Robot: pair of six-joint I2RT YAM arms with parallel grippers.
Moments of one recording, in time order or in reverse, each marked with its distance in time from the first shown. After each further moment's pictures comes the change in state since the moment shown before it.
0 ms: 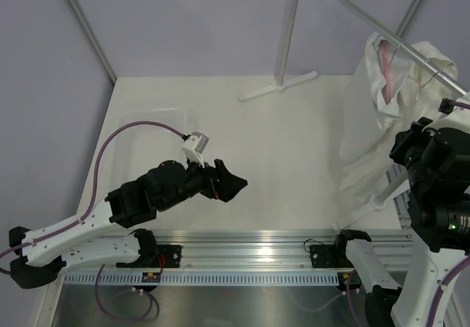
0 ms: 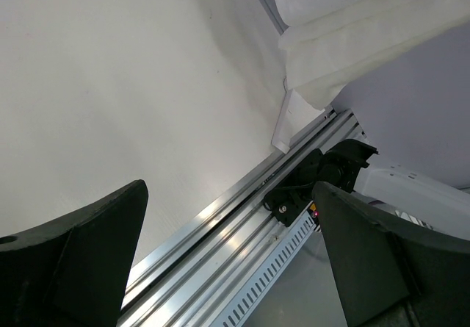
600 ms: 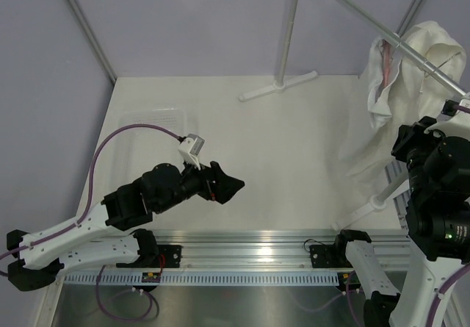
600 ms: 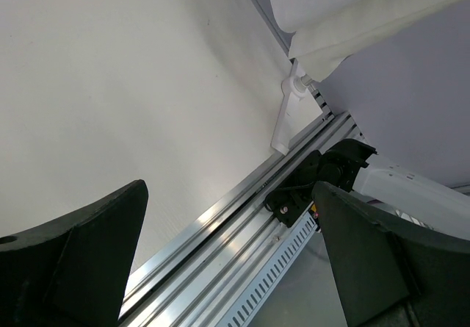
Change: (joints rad) left arm 0.000 -0.056 -0.042 0.022 0.000 0.020; right arm 0.000 -0.062 -0.068 0.168 -0.029 -0.066
